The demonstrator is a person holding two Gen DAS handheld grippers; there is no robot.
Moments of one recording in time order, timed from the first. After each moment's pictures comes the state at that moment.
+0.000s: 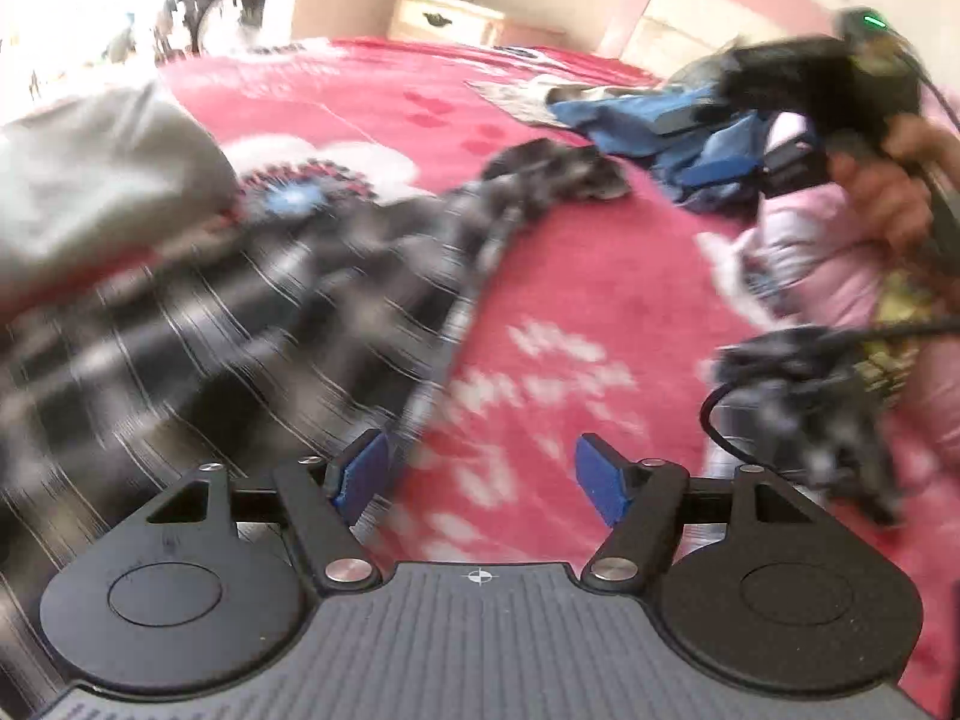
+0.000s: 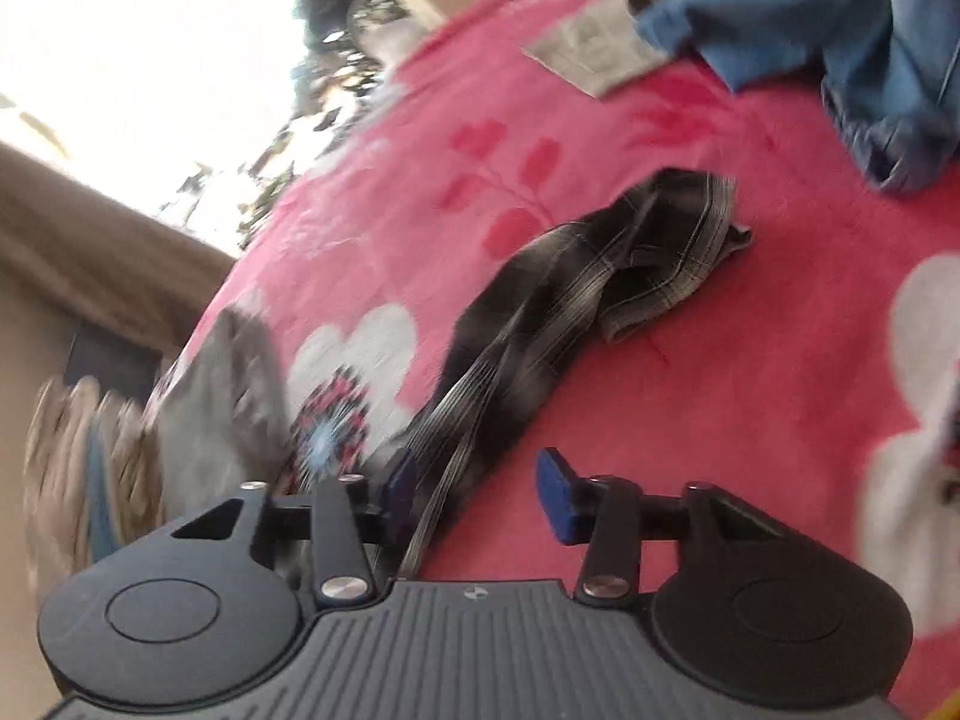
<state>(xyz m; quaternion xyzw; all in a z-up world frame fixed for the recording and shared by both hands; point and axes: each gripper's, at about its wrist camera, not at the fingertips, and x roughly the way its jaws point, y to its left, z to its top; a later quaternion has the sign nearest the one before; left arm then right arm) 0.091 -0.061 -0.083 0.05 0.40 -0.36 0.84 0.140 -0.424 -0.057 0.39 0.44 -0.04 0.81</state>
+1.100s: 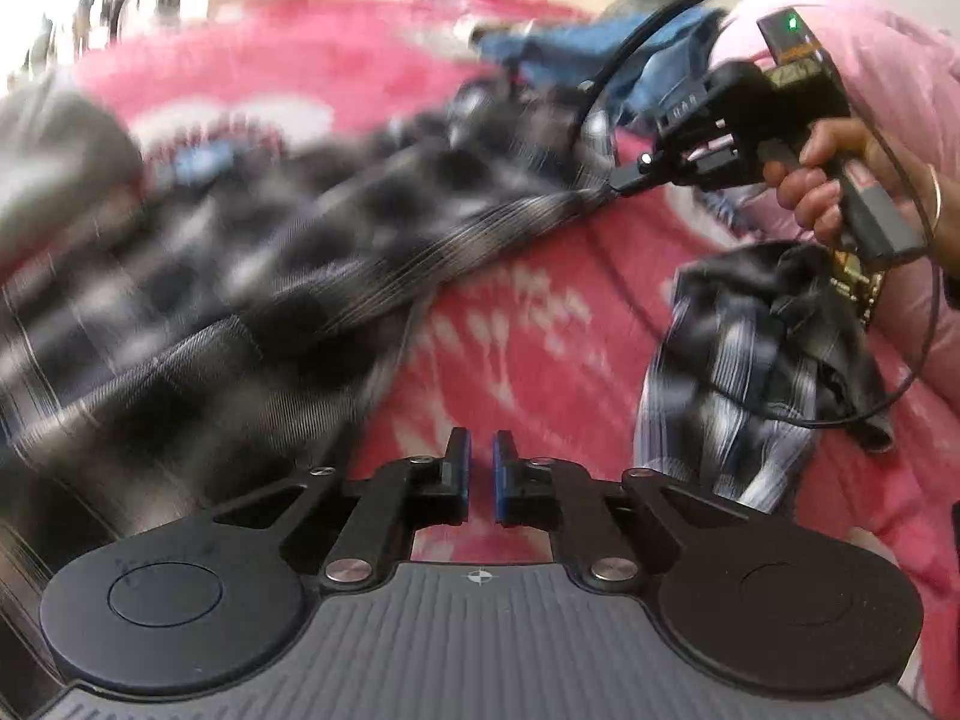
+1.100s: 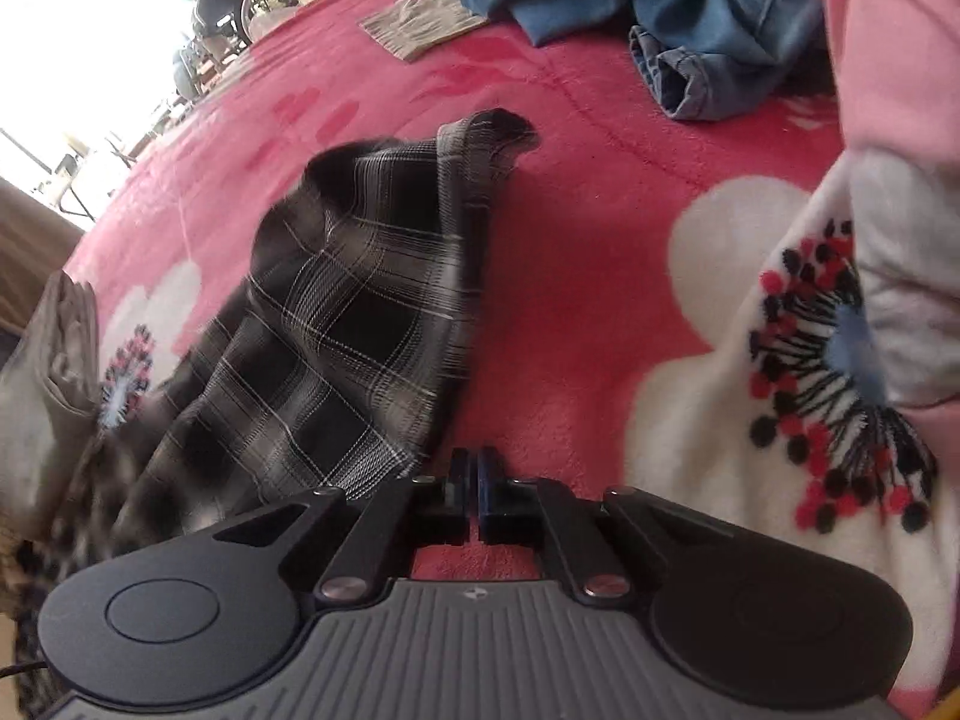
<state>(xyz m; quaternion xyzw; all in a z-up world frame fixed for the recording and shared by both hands) 0.089 -0.070 -0.111 0.07 0.44 -0.43 0.78 0.081 -0.445 -0.106 0.31 0.48 -0.15 0.81</state>
